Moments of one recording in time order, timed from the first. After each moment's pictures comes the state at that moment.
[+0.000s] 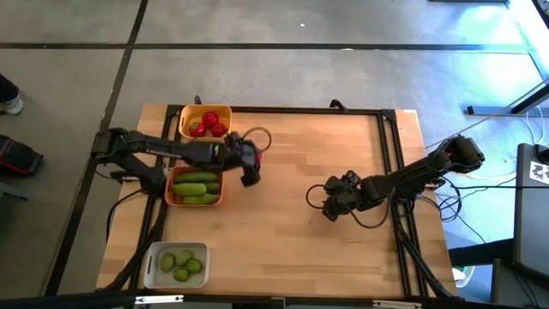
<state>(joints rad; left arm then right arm) 0.07 1.47 0.94 -0.38 -0.51 -0.21 0.33 1.41 0.77 -0.62 0.41 0.85</state>
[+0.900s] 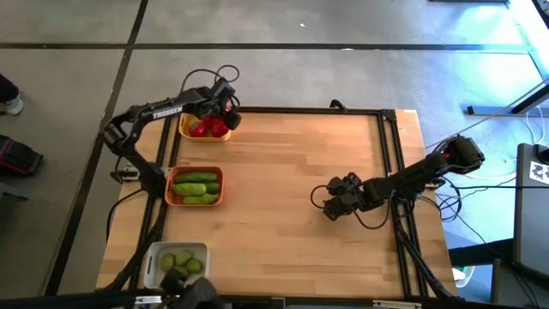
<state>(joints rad) 0.80 1.59 1.10 -0.64 -0.31 -0.17 0.33 1.41 0.61 -0.41 0.44 0.88</state>
